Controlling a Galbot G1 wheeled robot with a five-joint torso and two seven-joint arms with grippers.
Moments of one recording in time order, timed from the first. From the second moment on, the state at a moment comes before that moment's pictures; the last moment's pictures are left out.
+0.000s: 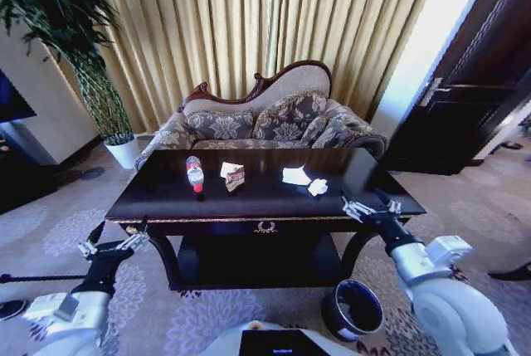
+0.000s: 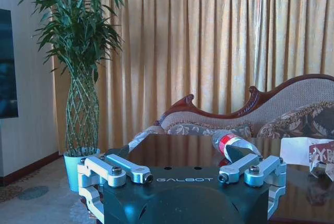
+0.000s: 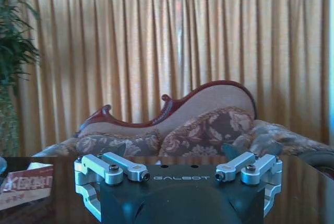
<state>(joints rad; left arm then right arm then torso) 1.97 -1.42 -1.00 -2.50 -0.44 0.14 -0.01 -1.70 1.10 0.88 2.50 0.67 -0.34 0.08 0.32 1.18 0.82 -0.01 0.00</state>
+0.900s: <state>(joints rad) 2.00 -1.43 -1.03 -2.50 -0.47 0.16 -0.04 -1.15 0.79 0.51 2.05 0.96 -0.65 0.19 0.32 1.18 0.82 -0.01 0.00</state>
